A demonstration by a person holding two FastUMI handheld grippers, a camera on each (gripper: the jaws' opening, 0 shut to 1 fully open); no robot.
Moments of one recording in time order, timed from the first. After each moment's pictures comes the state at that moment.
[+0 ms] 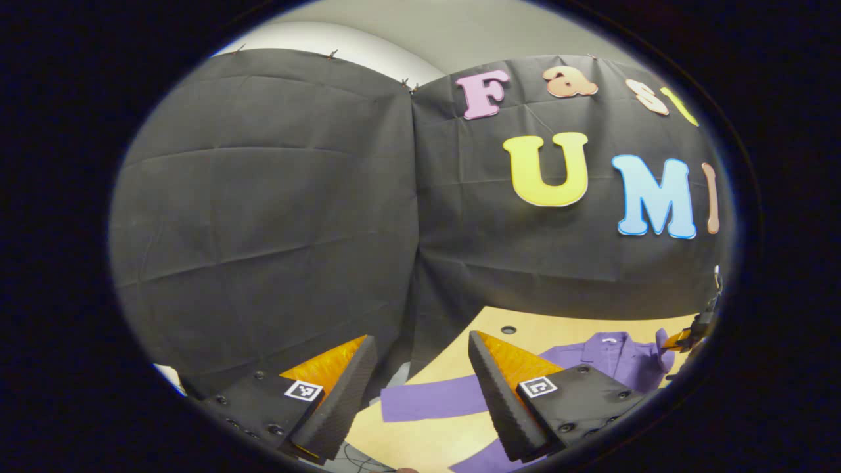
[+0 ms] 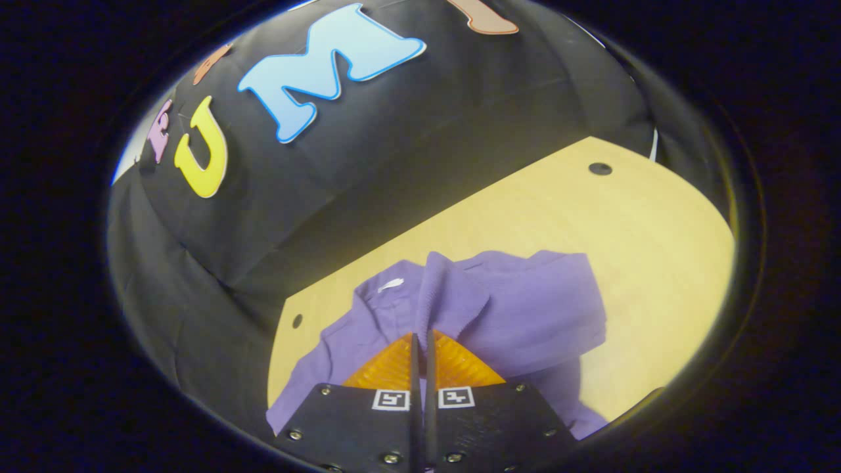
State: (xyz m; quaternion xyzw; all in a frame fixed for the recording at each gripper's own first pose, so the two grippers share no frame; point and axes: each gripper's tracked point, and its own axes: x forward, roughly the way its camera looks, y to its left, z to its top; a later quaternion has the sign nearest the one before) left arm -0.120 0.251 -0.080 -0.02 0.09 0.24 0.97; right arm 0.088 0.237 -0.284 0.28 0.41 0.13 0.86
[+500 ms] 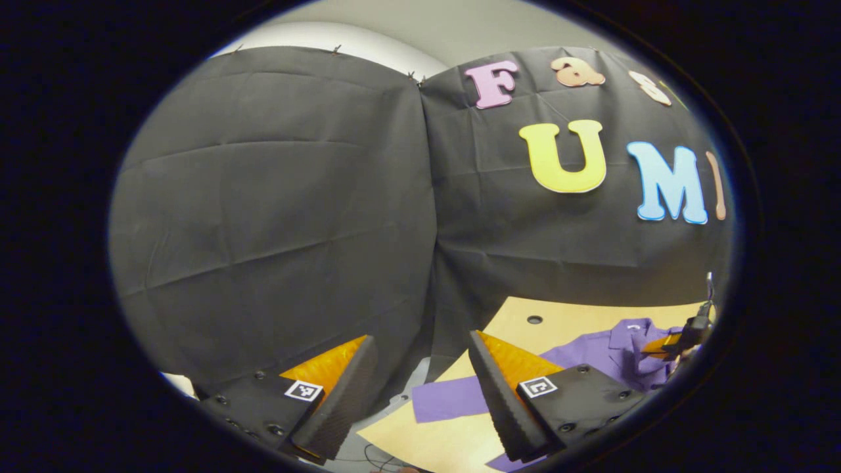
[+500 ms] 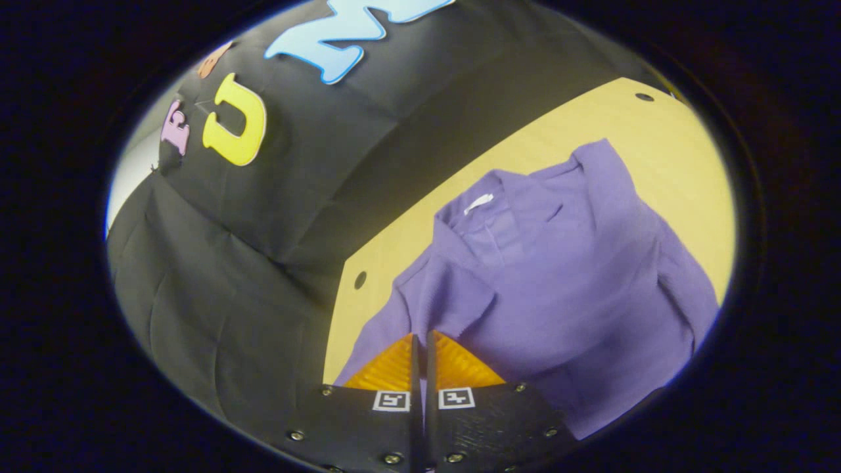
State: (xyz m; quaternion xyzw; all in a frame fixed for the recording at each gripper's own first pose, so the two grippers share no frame) left arm -0.131 0.291 -0.097 0.00 0.11 0.25 0.96; right arm 0.032 0.382 -0.307 0.35 0.45 0.22 0.79
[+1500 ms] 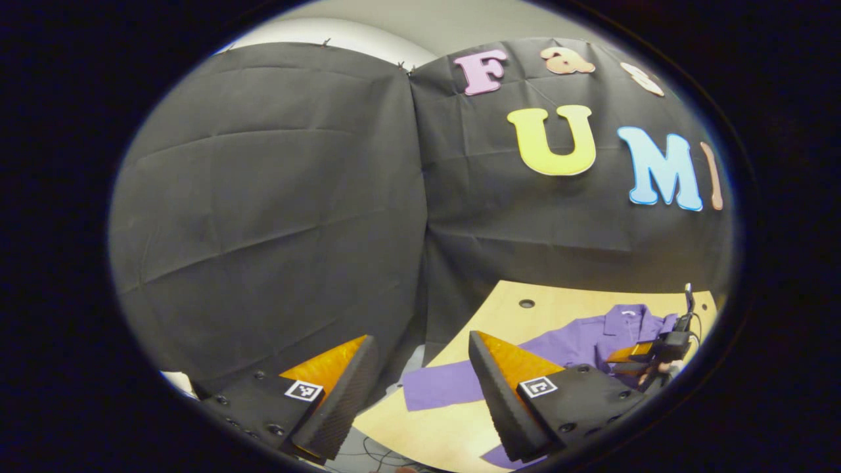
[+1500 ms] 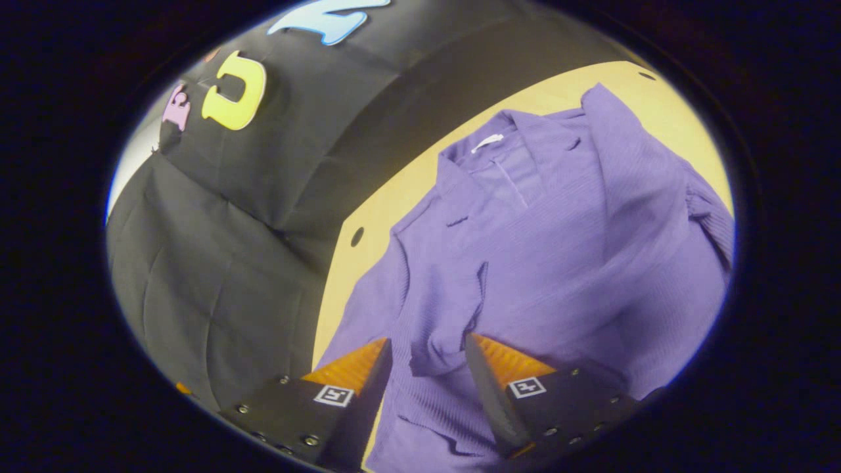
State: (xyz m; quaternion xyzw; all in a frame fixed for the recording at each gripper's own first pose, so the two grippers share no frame) left arm -0.125 0.269 -0.132 -0.01 0.14 0.23 0.96; right arm 0.004 0.415 -0.329 0.32 0.48 0.25 0.78
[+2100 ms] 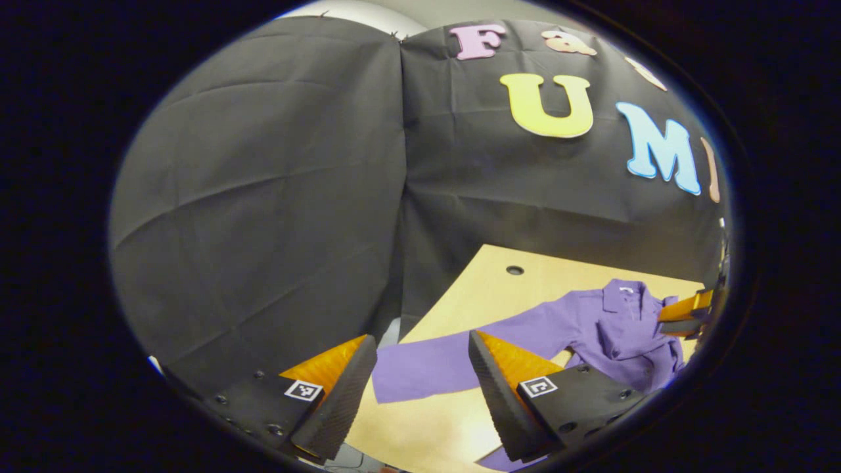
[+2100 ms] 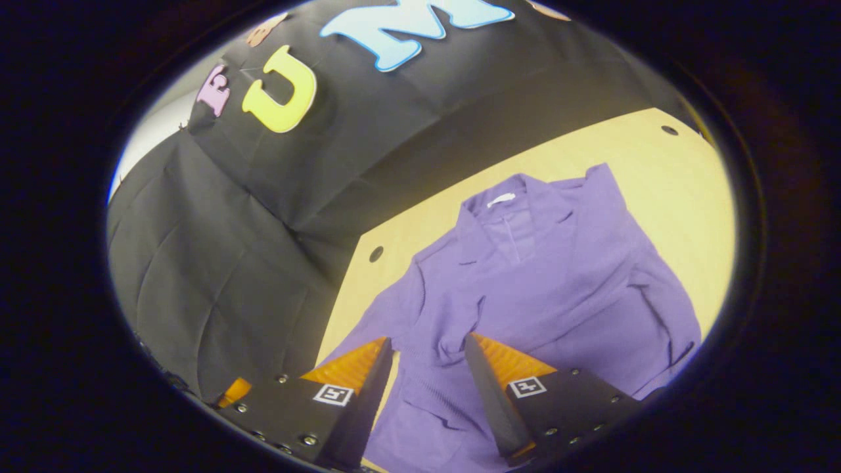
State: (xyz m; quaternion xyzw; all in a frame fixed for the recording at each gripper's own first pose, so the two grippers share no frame) left arm -0.066 0.288 -0.270 -0.05 0.22 0.20 0.95; right arm -0.004 0.359 -0.249 0.27 0.43 0.26 0.82
